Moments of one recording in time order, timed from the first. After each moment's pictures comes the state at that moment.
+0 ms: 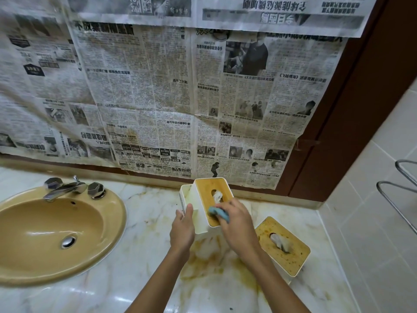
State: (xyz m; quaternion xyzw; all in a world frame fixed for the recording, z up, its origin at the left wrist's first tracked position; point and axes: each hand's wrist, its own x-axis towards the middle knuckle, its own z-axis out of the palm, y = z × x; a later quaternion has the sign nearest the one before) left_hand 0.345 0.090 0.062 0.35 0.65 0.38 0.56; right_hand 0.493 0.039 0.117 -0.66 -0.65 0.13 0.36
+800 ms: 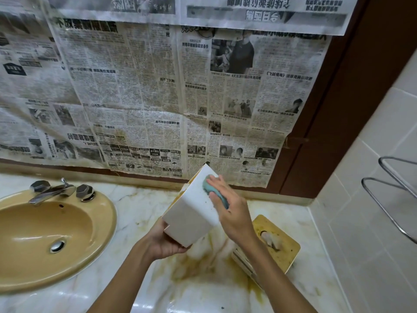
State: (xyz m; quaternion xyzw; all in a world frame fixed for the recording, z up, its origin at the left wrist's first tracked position) left_hand 0.311 0.097 0.087 0.15 0.47 0.28 0.82; right_hand 0.507 0.043 0.150 -0.55 -0.62 0.23 0.51
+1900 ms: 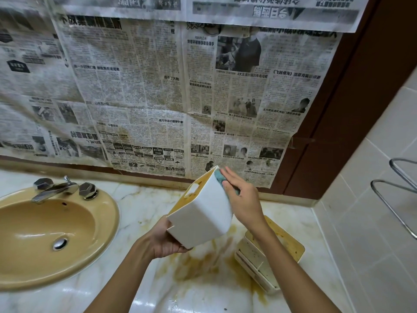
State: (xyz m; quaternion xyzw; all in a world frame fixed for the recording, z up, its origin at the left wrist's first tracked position) left_hand 0.306 0.101 0.092 0.23 0.53 0.25 0.78; right_hand 0.529 0.071 0.161 -0.59 -0.58 0.25 0.50
